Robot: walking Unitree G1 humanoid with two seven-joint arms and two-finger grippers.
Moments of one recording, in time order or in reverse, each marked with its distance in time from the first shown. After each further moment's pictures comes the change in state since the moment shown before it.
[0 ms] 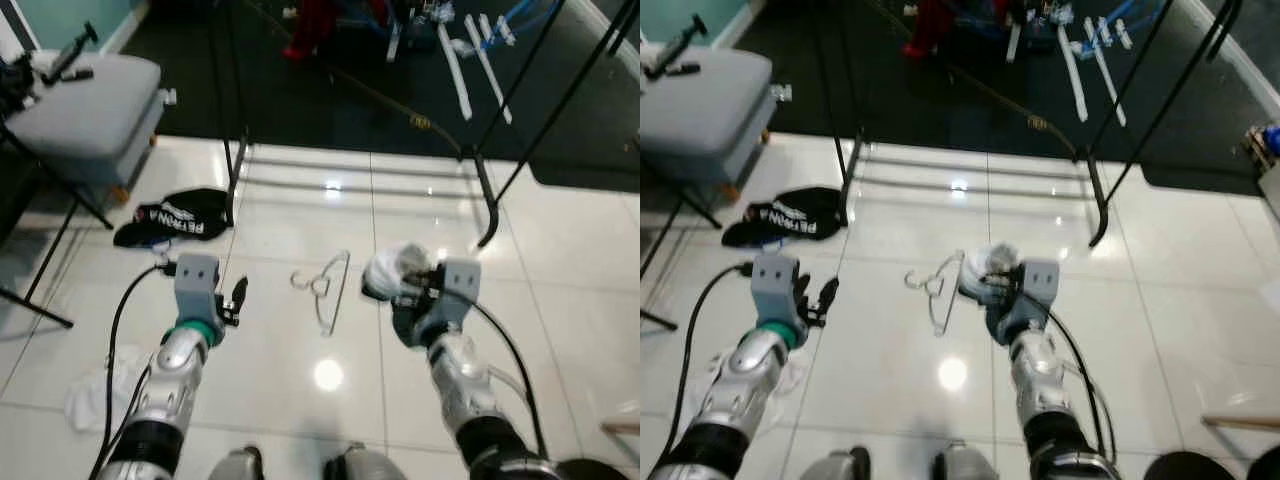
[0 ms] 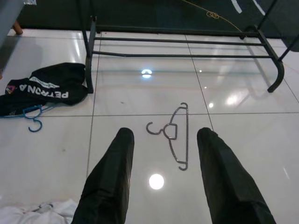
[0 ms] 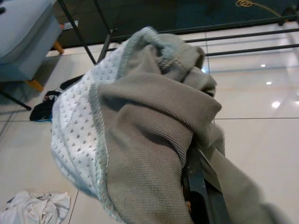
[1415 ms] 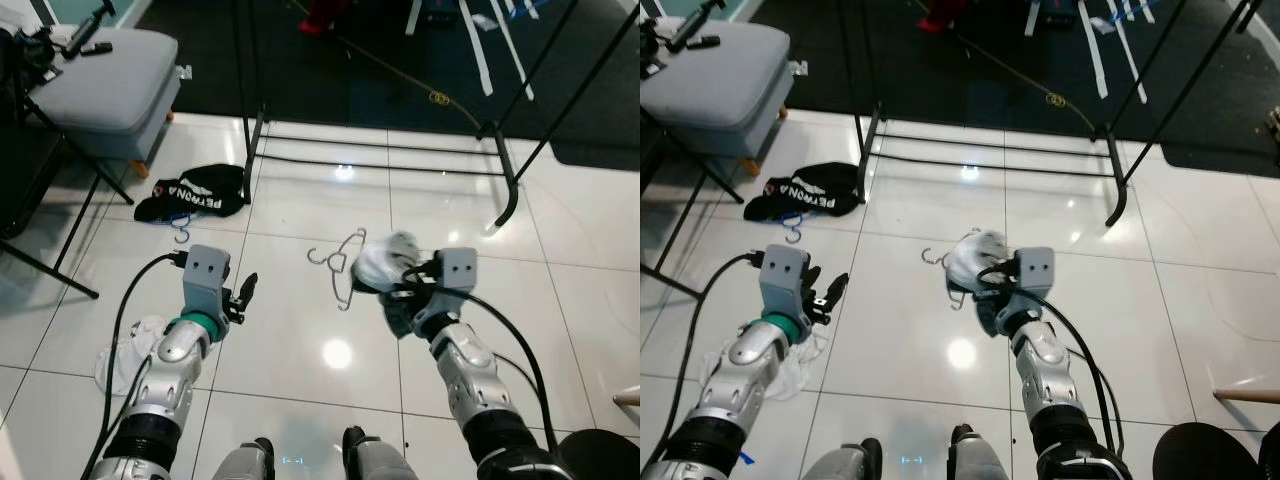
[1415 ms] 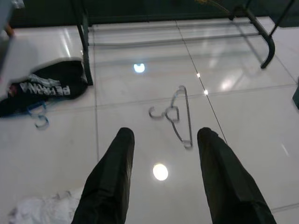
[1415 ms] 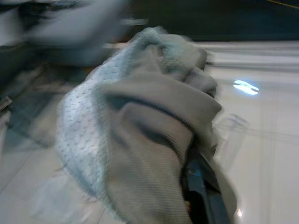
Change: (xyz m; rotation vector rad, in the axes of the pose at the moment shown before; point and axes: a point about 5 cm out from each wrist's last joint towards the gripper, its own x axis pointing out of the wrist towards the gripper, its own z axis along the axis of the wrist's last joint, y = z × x) left arm 0.001 0.001 0.023 0.112 -0.075 -0.091; right arm 0.002 0.019 0.035 -0.134 -0.063 0.398
